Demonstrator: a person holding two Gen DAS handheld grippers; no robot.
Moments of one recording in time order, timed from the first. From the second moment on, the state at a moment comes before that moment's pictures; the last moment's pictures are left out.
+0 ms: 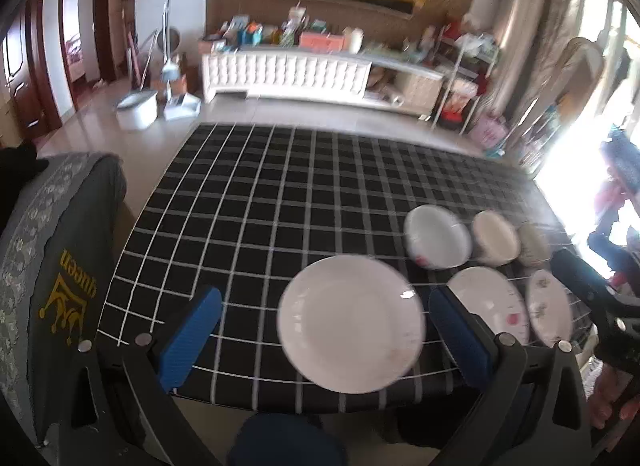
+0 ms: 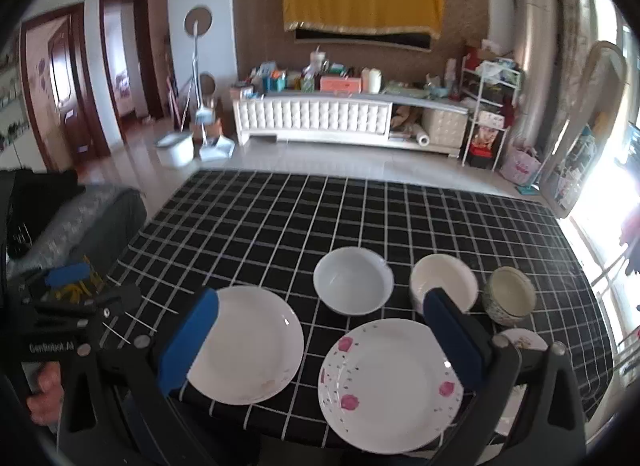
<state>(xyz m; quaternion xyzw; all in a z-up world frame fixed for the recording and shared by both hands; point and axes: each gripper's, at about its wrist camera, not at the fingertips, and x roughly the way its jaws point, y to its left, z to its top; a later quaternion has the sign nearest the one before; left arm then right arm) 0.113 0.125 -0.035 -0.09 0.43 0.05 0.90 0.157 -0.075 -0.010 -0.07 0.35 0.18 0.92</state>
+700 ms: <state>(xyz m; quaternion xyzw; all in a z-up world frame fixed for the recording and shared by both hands) 0.180 0.172 -0.160 -0.13 0.56 0.03 0.81 0.239 -0.021 -0.137 -0.10 0.50 0.22 0.83</state>
